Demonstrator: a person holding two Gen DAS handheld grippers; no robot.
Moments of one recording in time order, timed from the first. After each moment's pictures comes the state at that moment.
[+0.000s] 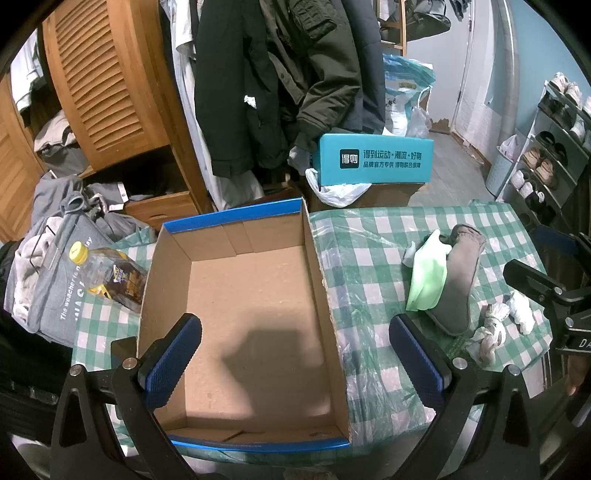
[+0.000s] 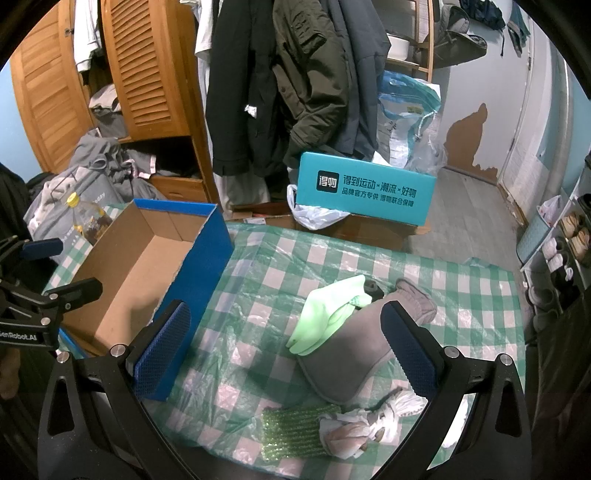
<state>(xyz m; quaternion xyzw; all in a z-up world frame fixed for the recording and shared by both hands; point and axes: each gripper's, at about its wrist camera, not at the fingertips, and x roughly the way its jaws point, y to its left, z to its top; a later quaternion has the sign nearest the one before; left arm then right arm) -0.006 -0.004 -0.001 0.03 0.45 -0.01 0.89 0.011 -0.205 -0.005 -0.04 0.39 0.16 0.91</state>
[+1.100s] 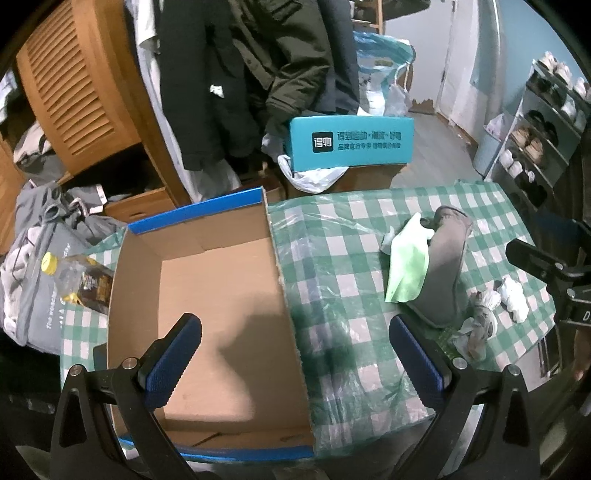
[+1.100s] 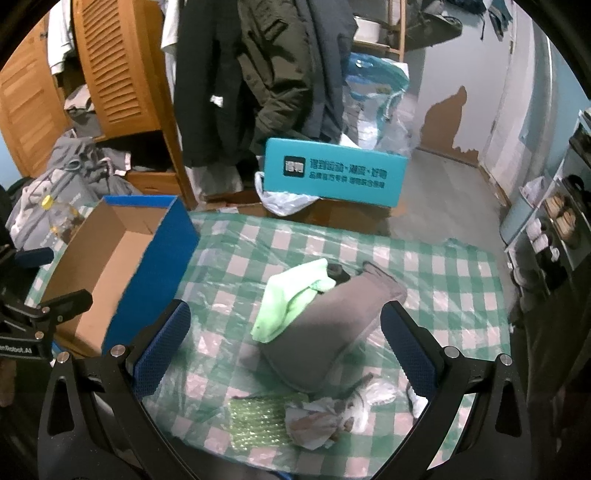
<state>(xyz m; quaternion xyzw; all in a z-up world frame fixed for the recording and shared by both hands) 0.016 -0.045 -0.010 0.06 0.49 -0.04 0.87 0.020 -0.245 -0.009 -0.03 0.43 0.11 0.90</state>
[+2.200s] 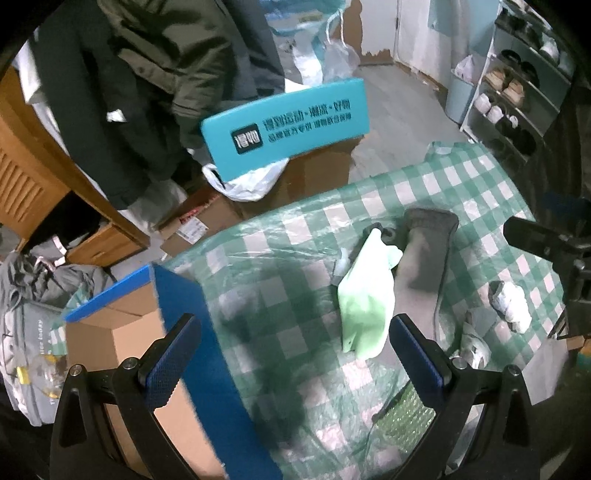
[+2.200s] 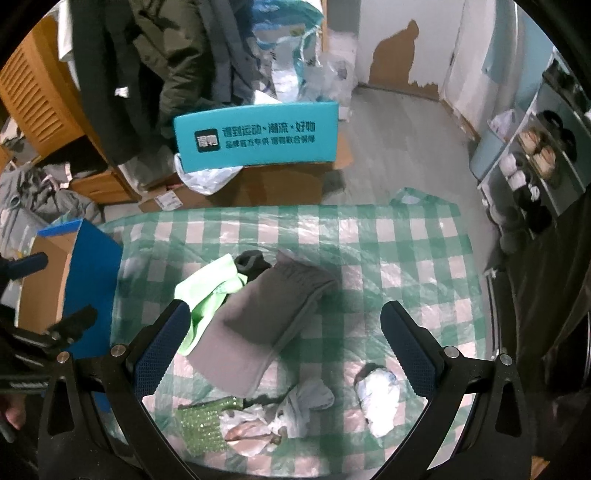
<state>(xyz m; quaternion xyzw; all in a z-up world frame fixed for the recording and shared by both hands) 0.129 -0.152 -0.044 0.14 0.55 -0.11 0.82 0.103 -0.332 -0.031 0.03 0.53 0.03 0.85</state>
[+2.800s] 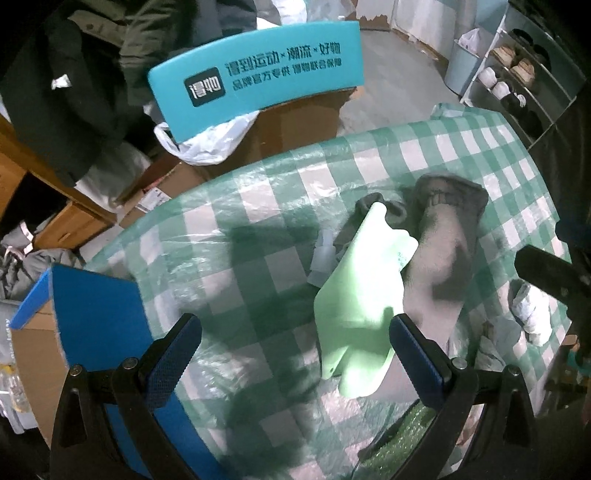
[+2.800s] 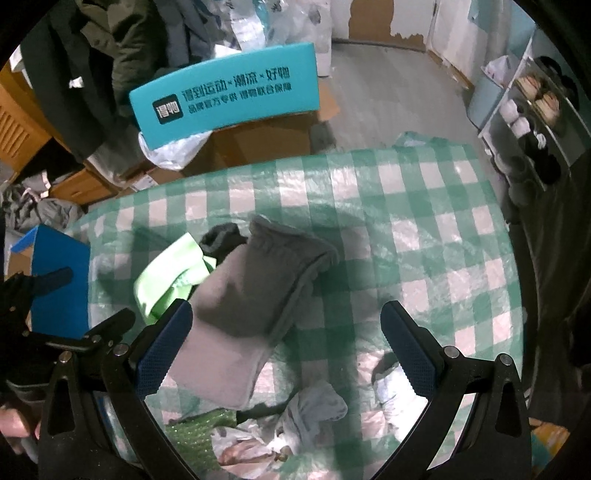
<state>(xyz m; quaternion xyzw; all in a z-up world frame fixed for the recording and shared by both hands) 0.165 -0.180 -0.129 0.13 0.60 -0.13 0.78 0.120 -0.344 -0.101 0.08 0.58 0.00 0.81</state>
